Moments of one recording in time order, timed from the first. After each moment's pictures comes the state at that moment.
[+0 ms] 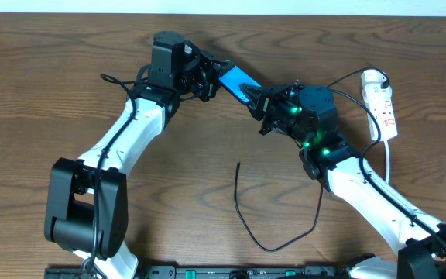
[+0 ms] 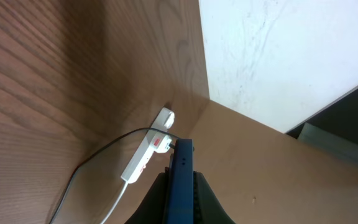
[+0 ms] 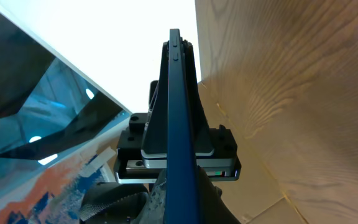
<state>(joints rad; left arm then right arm) -0.28 1.81 1.26 0.01 0.62 -1.54 0.44 1.47 0.84 0.38 -0.38 1.95</state>
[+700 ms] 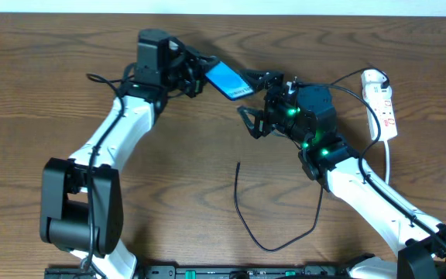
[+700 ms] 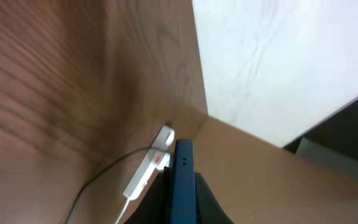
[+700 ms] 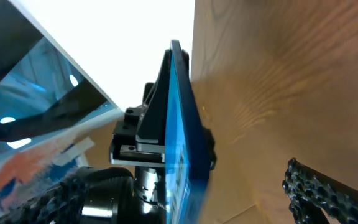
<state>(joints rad) -0.19 1.81 1.26 0.00 0.62 -1.50 0.45 1.47 0.84 0.36 -0.38 1.79</state>
